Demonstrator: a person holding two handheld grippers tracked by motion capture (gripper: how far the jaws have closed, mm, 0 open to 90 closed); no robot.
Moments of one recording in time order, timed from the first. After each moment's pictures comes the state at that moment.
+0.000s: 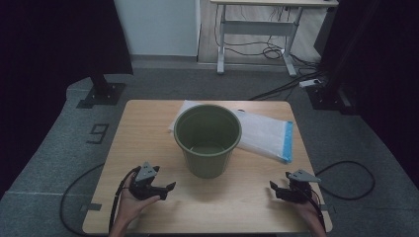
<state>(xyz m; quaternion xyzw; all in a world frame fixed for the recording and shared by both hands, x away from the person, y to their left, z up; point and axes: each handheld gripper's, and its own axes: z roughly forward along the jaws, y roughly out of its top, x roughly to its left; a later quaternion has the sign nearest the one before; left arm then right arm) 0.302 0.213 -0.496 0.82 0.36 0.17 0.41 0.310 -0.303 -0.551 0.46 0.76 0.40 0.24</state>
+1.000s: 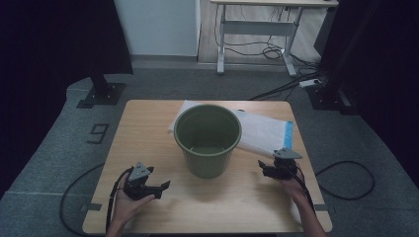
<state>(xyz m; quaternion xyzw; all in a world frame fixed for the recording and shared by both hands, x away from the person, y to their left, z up) 0.302 0.228 -0.500 0.81 0.39 0.17 0.41 0.378 -0.264 -0.526 0.41 0.77 0.38 0.29</state>
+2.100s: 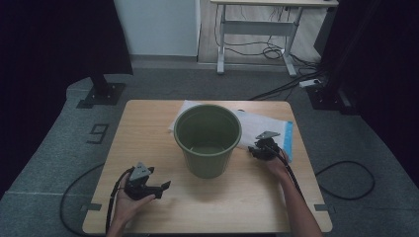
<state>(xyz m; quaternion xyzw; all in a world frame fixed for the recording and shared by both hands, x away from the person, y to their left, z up) 0.303 0.226 -0.504 0.81 0.38 0.17 0.41 0.466 -0.232 -0.546 0.41 0.82 0.34 0.22</state>
